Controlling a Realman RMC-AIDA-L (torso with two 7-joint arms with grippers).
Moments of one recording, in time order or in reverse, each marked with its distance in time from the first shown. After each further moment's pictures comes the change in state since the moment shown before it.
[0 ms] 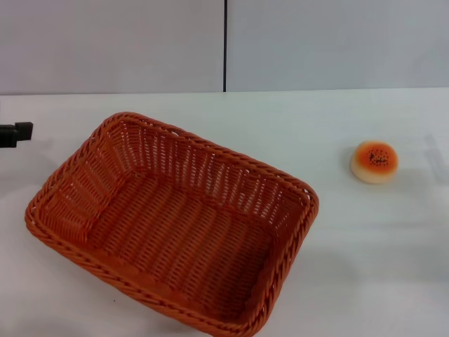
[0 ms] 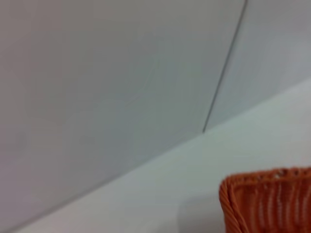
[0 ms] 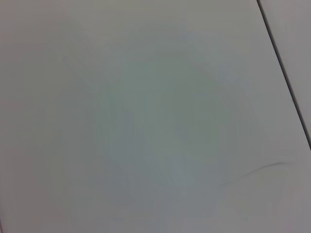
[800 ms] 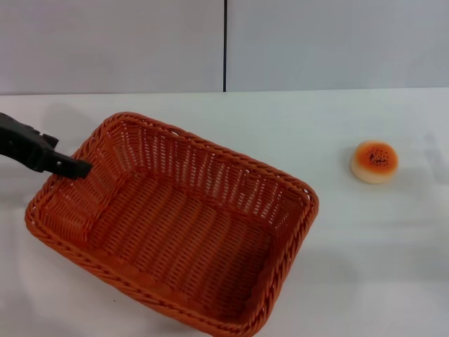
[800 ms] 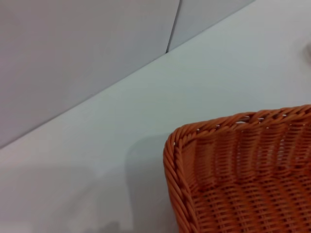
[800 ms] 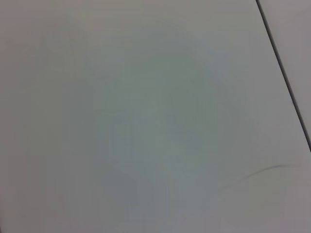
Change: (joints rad) left arm -0.134 -0.031 0.335 0.108 0.279 0.080 -0.355; right arm 0.003 0.001 0.003 0.000 0.003 0.001 -0.002
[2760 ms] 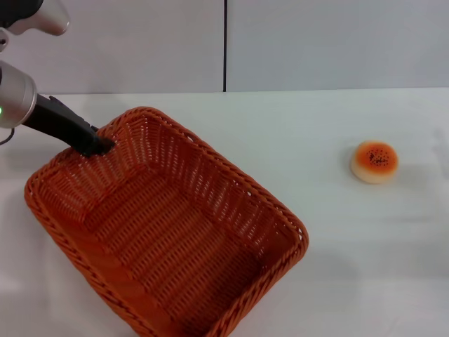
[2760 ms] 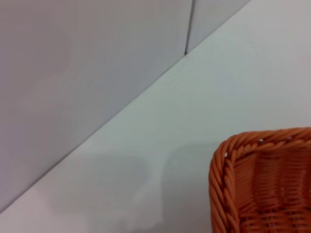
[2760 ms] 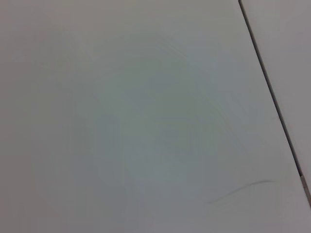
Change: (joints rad) left arm -0.095 -0.002 0.226 -0.219 0.119 -0.301 0.003; right arm 0.006 -0.004 0.036 -0.014 0.000 -0.002 0.000
